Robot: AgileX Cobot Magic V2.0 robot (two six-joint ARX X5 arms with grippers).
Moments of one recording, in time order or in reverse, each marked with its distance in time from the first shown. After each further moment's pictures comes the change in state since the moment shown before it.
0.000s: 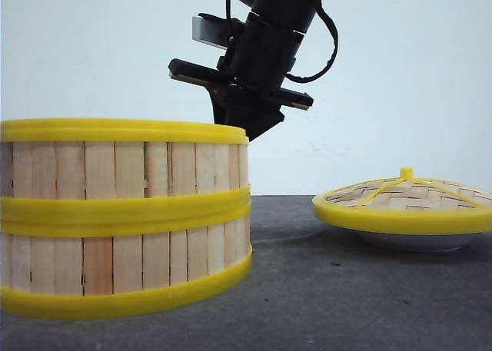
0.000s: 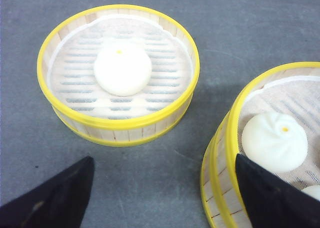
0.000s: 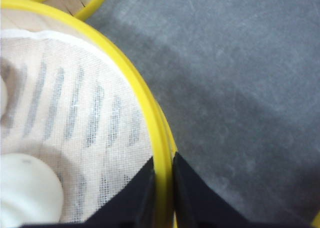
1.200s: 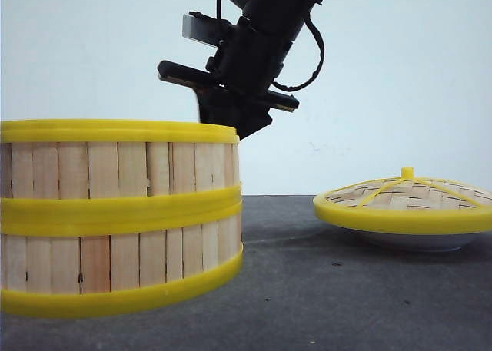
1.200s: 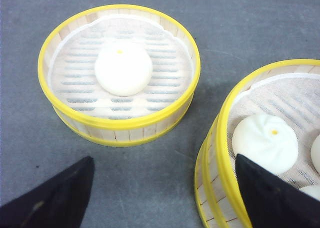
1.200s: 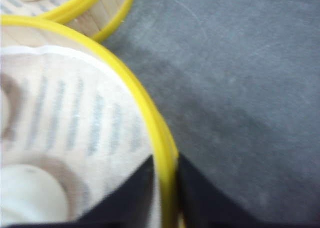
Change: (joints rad) left arm 0.000 0.000 0.000 0.000 0.000 0.000; right arm 0.007 0.019 -0.001 0.082 -0.018 -0.024
